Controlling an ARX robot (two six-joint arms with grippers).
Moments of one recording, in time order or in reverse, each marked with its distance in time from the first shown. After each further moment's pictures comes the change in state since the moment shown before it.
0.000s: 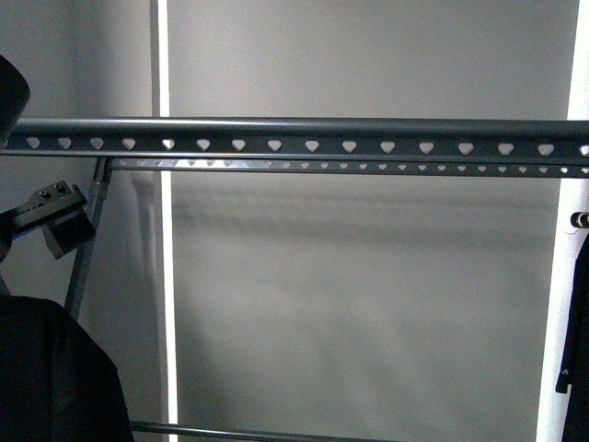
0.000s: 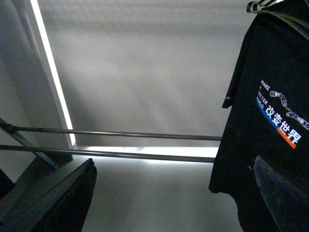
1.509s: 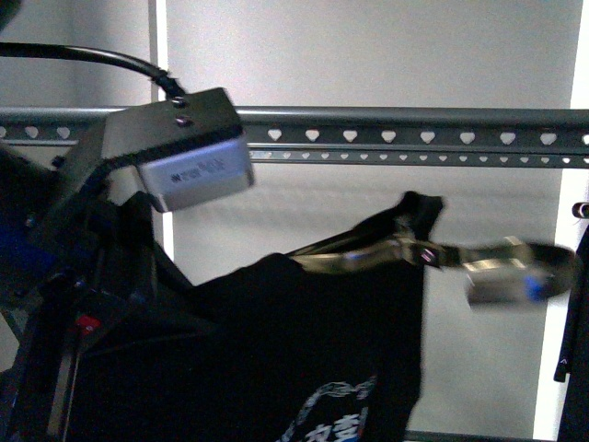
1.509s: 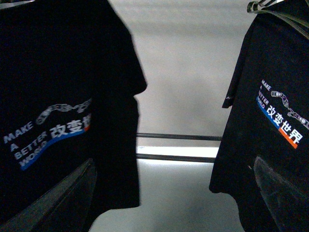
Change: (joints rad) left arm -0.227 -0.290 -0.182 -0.183 0.859 1.722; right arm 0.000 0.000 0.000 0.000 0.000 0.000
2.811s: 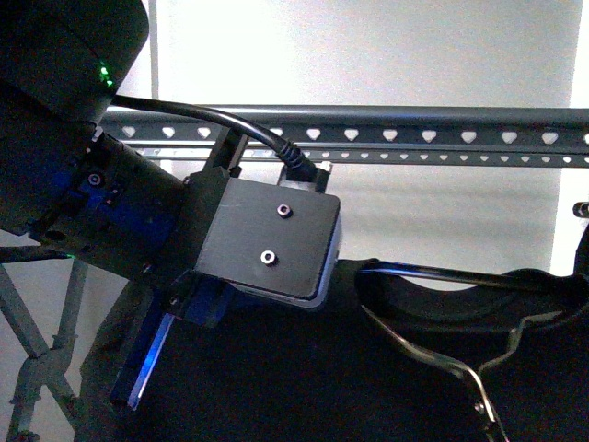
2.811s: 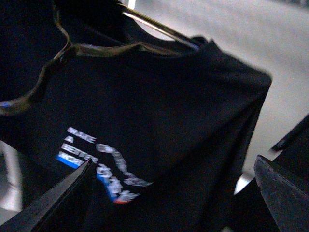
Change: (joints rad) left arm -0.068 0.185 0.130 0.128 -0.014 0.731; right arm -0.391 0.511 0.132 0.295 -0.789 -0.364
